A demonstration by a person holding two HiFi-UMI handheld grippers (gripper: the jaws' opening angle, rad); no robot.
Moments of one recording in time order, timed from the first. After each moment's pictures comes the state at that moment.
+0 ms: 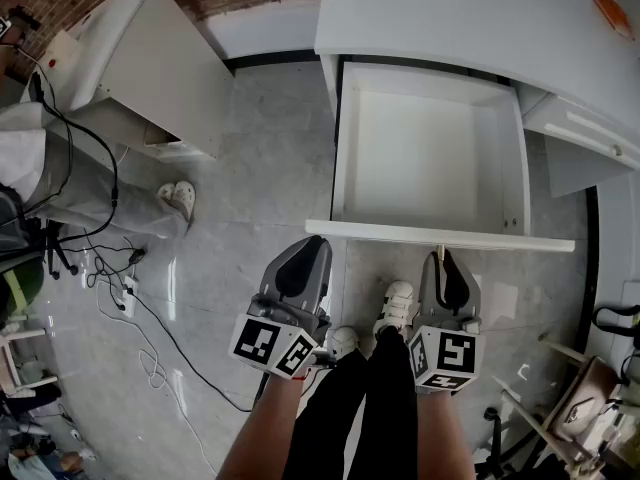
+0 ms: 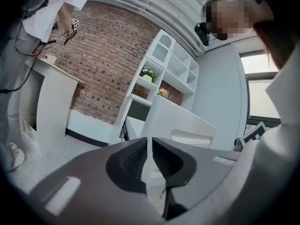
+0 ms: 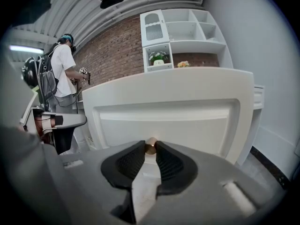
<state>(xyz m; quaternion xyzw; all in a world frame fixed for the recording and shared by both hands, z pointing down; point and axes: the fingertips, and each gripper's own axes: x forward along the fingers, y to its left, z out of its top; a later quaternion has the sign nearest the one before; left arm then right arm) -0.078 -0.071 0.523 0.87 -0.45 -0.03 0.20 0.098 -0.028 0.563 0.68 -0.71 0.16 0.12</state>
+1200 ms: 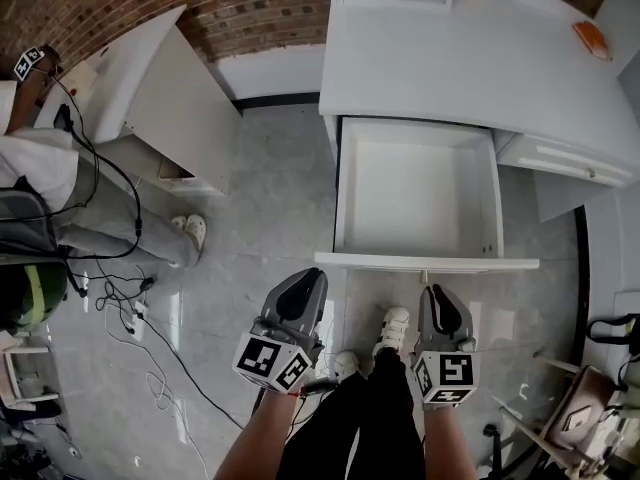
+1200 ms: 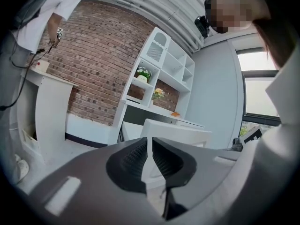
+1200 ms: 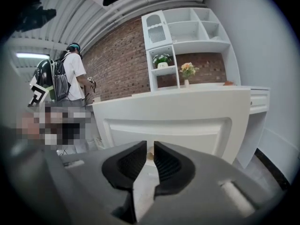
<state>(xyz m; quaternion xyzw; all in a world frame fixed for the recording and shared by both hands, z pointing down) -0.085 -0.063 0.481 0.88 -0.43 0.00 0.19 0.102 -0.008 0.533 0.64 -0.74 0.16 0.12</state>
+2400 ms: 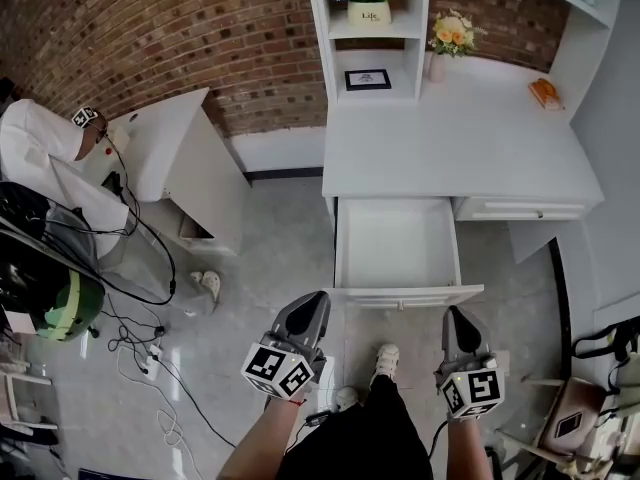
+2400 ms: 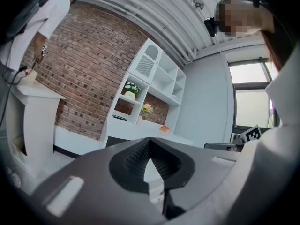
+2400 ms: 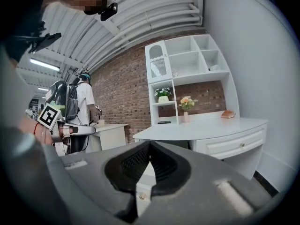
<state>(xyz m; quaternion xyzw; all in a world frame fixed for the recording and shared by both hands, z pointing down) -0.071 -0.044 0.336 0.91 -0.38 -0.05 0.17 0.150 0.029 0.337 0.64 -0.76 0.08 0.04</state>
